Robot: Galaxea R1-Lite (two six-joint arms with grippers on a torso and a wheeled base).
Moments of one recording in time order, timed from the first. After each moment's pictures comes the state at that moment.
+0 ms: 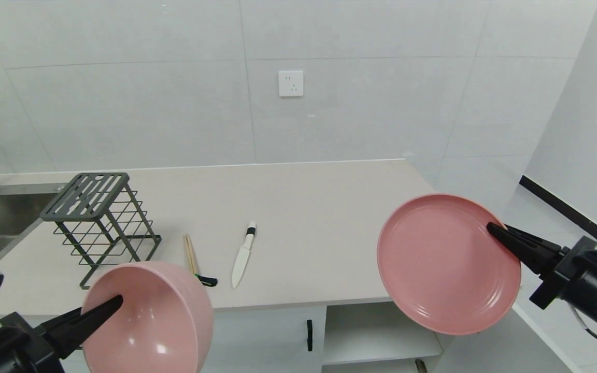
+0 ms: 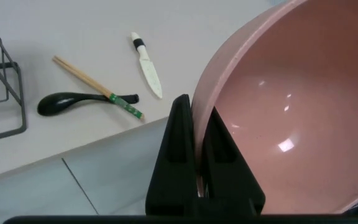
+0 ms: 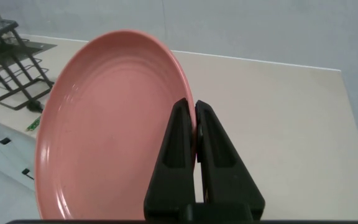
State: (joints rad) left arm -0.12 1.03 0.00 -0.80 -0.37 -0.11; right arm 0.18 1.56 0.00 -1.57 0.36 0.07
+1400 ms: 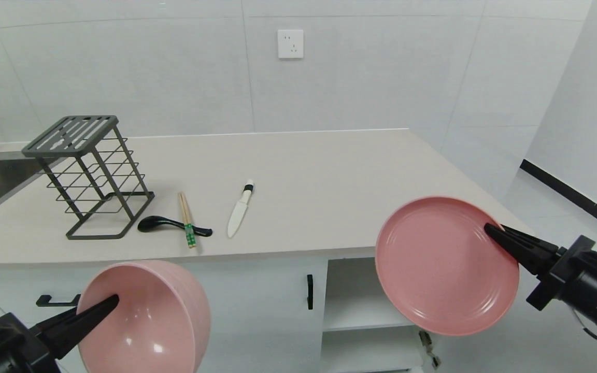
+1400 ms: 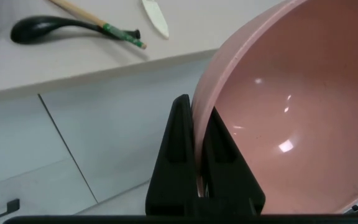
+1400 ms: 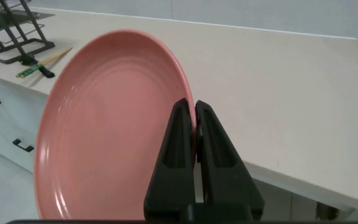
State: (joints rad) left arm -0.11 1.00 0.00 -0.79 -0.37 -0.11; right arm 0.19 1.56 0.00 -1.57 0.36 0.03
